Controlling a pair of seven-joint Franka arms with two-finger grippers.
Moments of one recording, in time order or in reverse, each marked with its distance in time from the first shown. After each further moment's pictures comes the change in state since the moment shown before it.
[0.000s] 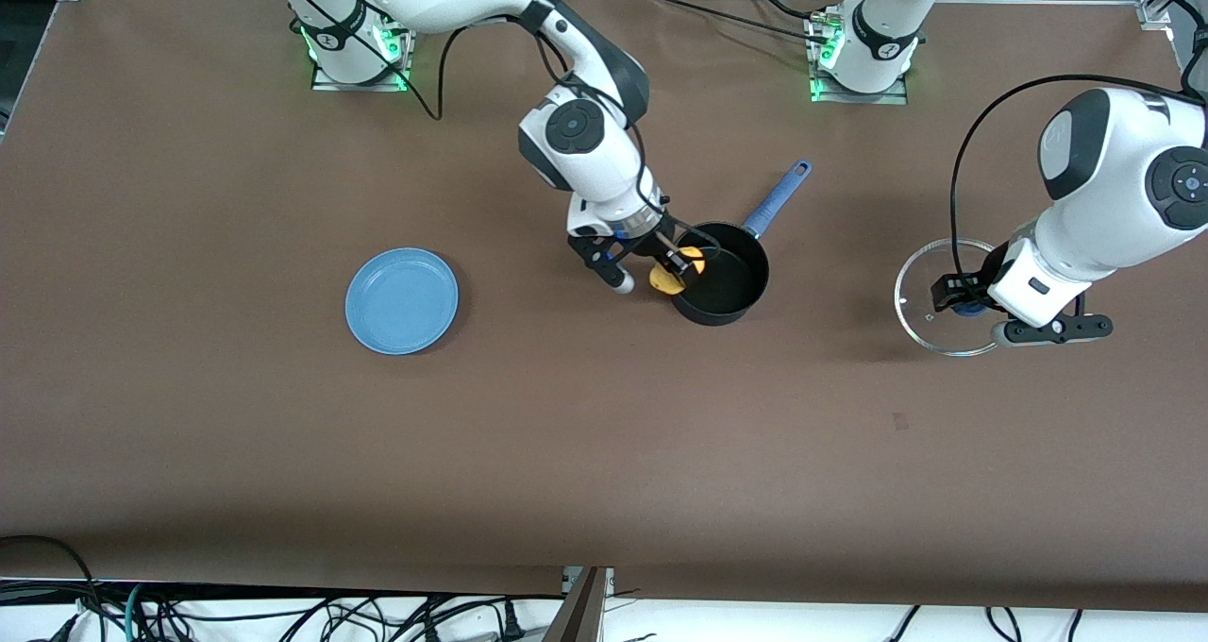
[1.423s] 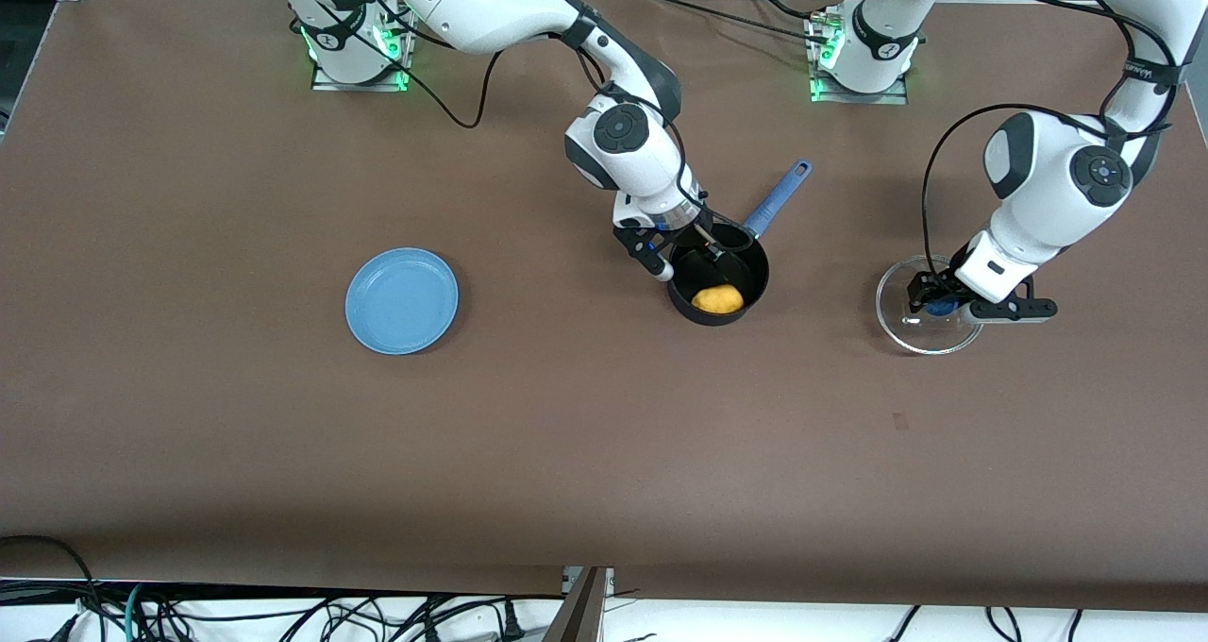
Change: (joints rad) left arm 0.104 0.016 0.000 -0.397 0.000 0.552 0.085; right arm 0.082 0.143 -0.004 0.108 0.000 0.077 0.097
